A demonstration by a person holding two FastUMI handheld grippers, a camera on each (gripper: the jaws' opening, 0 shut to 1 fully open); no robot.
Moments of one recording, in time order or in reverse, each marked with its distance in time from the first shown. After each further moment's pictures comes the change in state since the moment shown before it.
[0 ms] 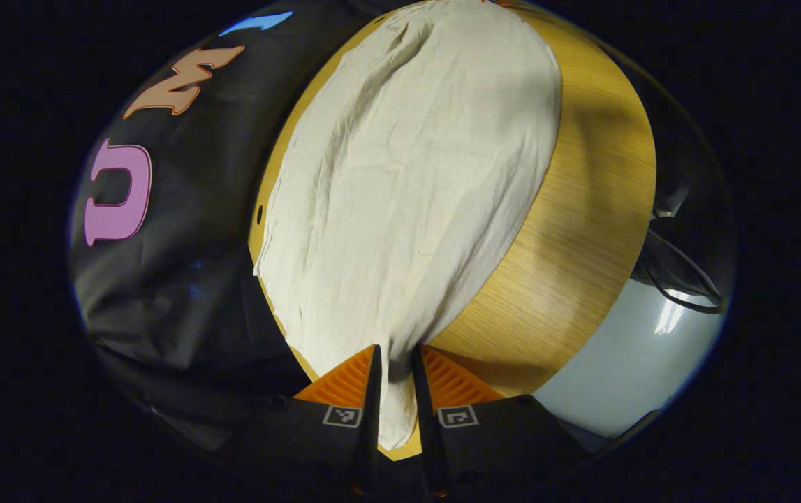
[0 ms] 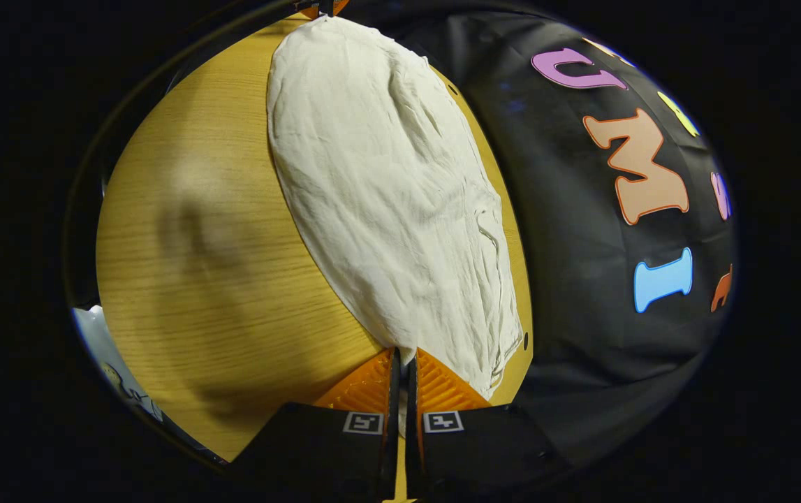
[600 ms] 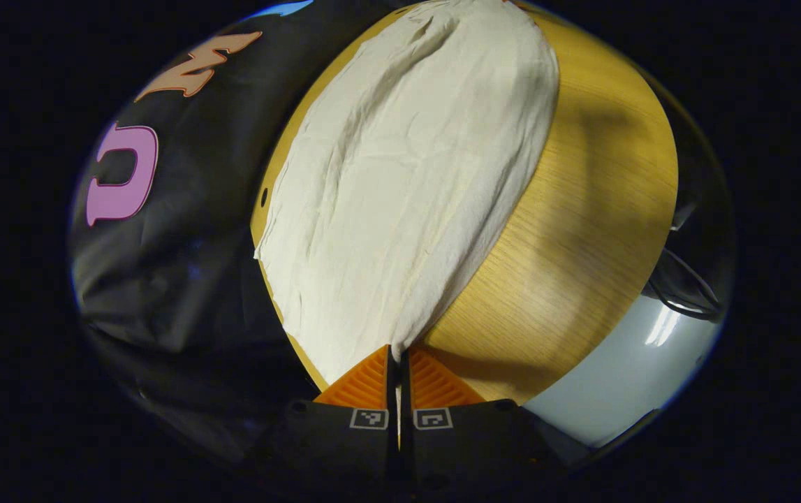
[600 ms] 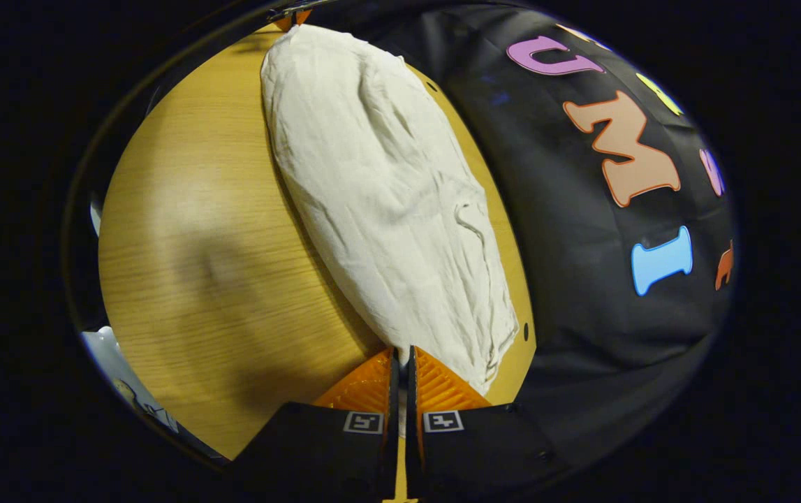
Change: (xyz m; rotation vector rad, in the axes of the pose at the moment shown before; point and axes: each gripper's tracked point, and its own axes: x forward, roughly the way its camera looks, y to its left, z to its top) left arm -0.003 0.010 -0.003 -0.083 0.041 0.040; right arm -0.009 -0.026 -0.001 0.095 0.003 -0.018
